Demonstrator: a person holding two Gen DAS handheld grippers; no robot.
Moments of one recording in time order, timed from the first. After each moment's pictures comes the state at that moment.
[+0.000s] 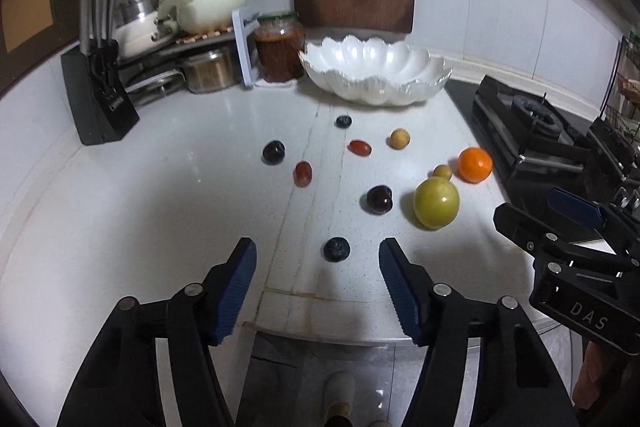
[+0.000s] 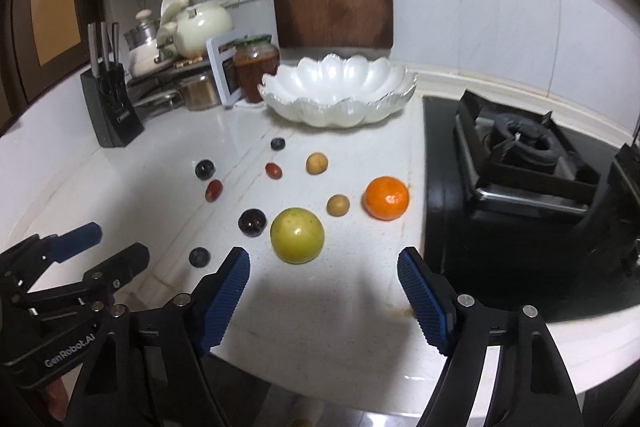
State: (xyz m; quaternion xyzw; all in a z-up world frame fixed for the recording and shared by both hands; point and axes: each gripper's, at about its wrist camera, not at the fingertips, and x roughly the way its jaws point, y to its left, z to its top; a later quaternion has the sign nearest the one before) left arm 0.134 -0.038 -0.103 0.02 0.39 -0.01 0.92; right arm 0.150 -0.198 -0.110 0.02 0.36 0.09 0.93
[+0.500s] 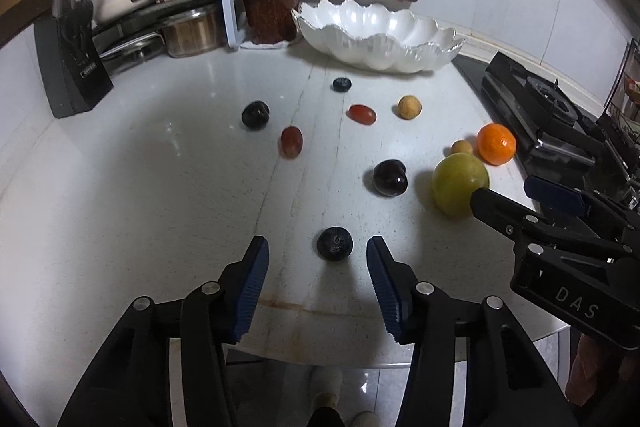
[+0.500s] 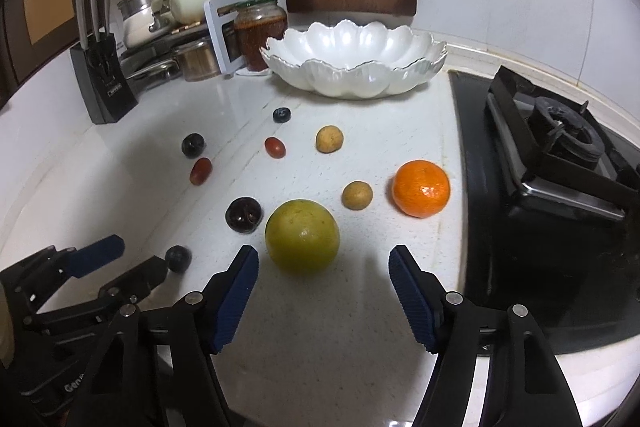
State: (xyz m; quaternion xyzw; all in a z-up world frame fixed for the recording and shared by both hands) left arm 0.169 -0.034 -0.146 0.00 0.43 -0.03 0.90; right arm 0.195 -0.179 -0.146 0.00 0.40 0.11 0.91
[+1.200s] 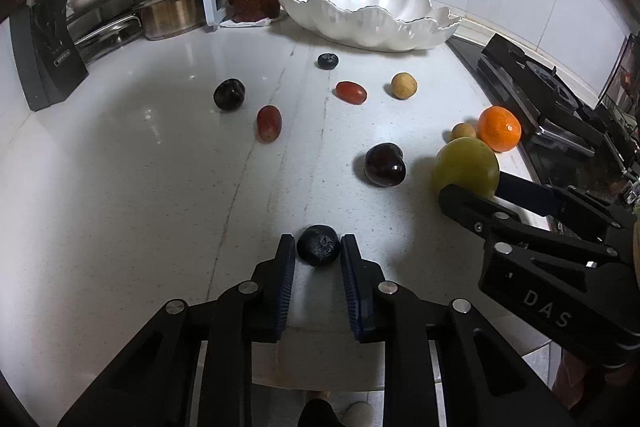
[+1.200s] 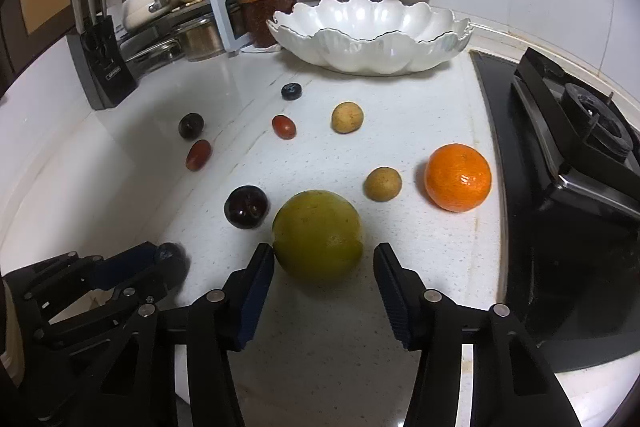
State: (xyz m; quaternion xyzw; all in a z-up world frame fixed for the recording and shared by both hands) left arm 0.188 -0.038 -0.165 -0.01 0.45 -0.05 0.89; right arm 0.216 -0.166 -0.166 0.00 0.43 0.13 0.89
